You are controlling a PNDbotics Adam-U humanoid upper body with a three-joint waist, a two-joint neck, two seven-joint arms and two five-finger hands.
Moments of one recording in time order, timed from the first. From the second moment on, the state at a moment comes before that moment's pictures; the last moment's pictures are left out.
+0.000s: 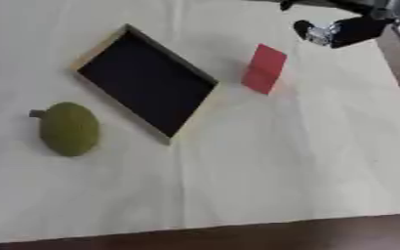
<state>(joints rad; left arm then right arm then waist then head) -0.44 0.53 -0.03 -1.98 0.18 -0.44 0.14 -0.94 -0.81 0.23 -1.12 0.11 -0.49 0.67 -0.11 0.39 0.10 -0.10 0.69</state>
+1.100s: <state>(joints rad) -0.44 0.53 -0.03 -1.98 0.19 -0.44 0.13 -0.94 -0.77 0.25 -1.07 0.25 -0.49 0.67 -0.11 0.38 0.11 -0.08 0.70</state>
